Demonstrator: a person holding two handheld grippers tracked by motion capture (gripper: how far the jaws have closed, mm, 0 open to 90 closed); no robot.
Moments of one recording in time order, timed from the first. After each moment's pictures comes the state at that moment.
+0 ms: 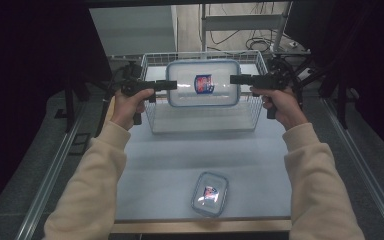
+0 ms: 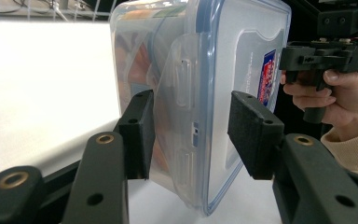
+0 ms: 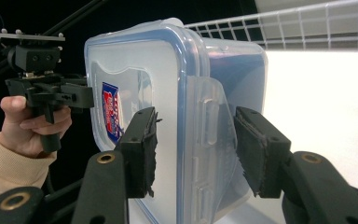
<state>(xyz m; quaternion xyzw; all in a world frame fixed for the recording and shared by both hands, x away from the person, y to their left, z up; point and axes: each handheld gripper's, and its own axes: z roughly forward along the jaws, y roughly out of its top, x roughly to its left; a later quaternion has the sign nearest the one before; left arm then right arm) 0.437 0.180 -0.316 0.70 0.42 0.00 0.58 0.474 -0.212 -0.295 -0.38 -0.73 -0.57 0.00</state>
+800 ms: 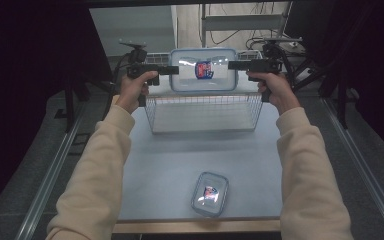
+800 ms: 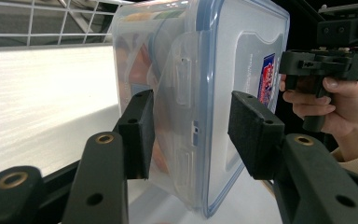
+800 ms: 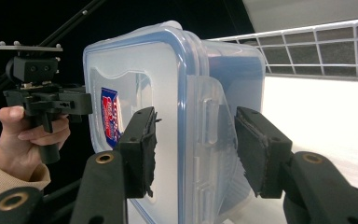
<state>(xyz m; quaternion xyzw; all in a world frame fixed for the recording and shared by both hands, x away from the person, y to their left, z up) 0.504 0.184 -0.317 0.69 0.44 -0.04 0.57 0.534 -0.208 -0.297 -0.42 -0.71 -0.56 0.02</state>
